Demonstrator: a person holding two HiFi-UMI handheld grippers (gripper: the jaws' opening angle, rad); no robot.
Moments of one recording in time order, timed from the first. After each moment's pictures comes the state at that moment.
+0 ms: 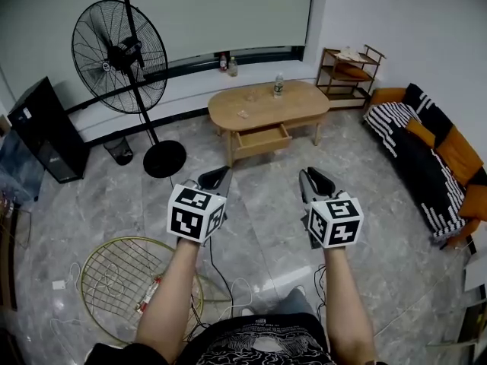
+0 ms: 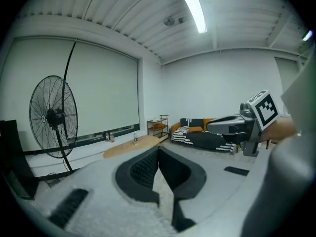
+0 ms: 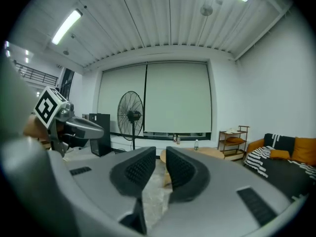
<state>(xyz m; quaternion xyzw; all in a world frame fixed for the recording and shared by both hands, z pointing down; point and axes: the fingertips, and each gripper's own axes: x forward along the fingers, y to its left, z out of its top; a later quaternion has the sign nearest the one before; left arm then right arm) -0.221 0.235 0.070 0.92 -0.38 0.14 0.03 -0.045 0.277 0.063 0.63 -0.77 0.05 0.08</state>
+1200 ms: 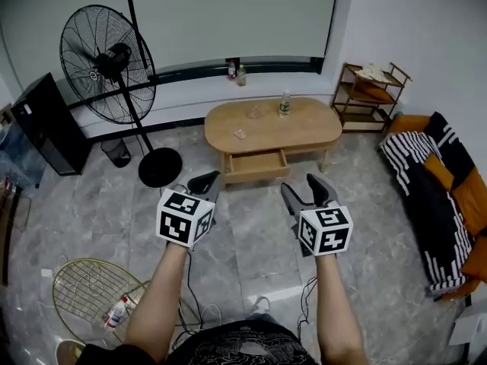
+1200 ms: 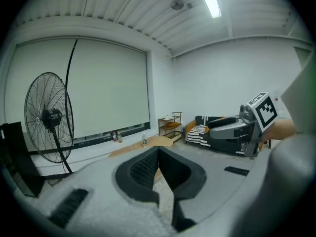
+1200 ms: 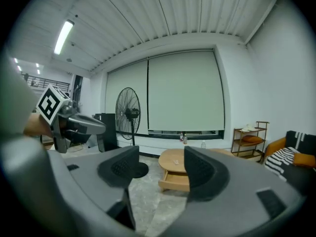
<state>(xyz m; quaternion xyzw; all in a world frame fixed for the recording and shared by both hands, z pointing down) -0.090 0.052 0.079 0.88 -0.44 0.16 0.04 0.093 0.070 0.088 0.55 -0.82 0.07 0.09</state>
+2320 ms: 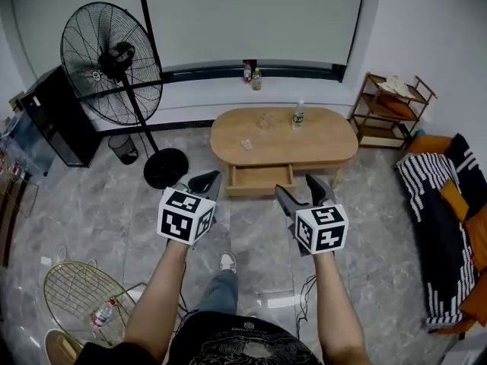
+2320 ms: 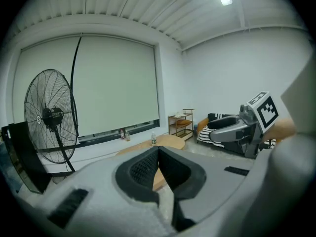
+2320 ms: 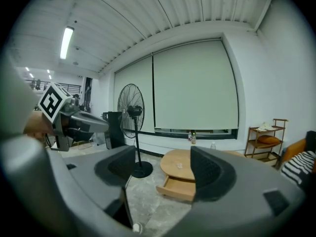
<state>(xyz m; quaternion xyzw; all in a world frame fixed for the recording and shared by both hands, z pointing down) -0.062 -0.059 0.097 0.85 -0.50 0.17 0.05 0.113 -0.062 0.113 0.49 -0.86 0.07 0.10</state>
